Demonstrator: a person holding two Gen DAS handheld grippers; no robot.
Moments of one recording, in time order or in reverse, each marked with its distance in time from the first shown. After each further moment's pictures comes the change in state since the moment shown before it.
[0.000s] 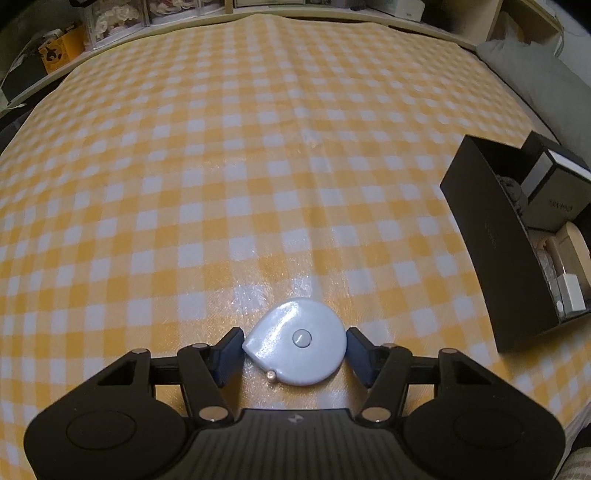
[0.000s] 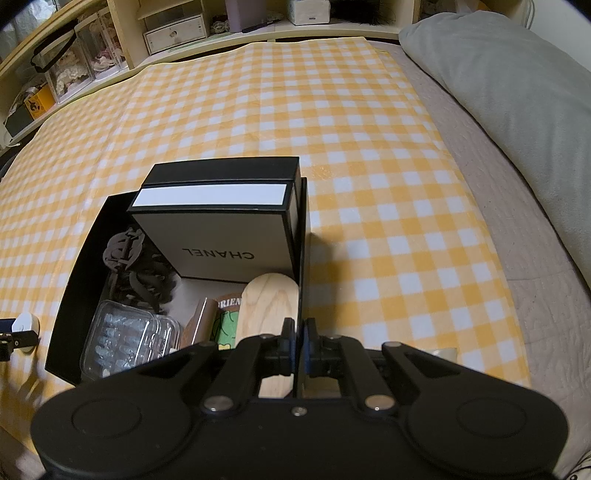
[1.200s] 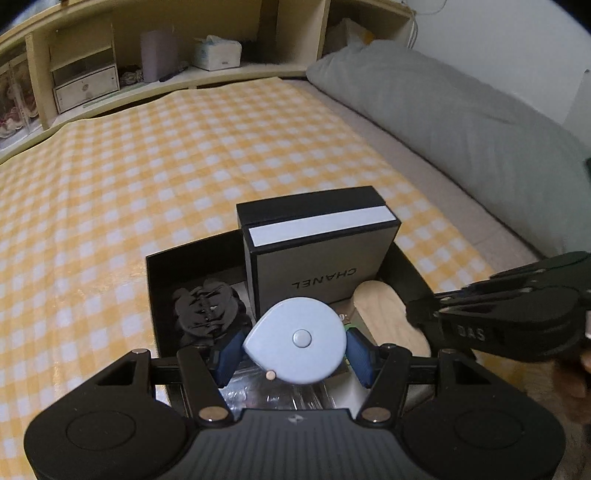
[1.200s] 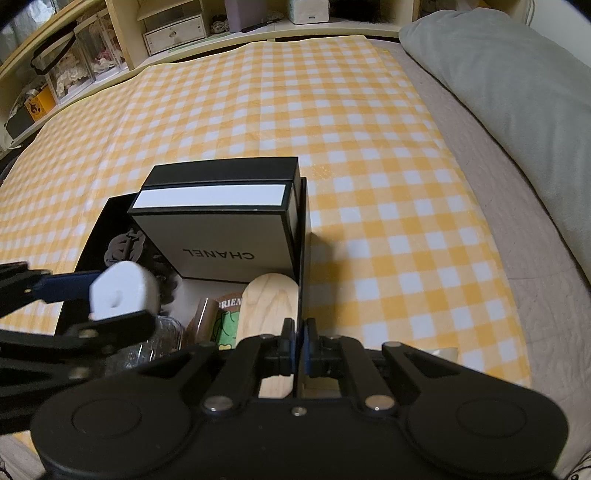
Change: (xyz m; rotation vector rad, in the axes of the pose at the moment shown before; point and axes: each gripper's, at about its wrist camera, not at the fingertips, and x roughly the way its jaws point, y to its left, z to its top) left arm -0.020 -0.205 0.054 0.261 -0.153 -0.236; right arm 0.000 0.000 0.000 0.005 0.000 0.003
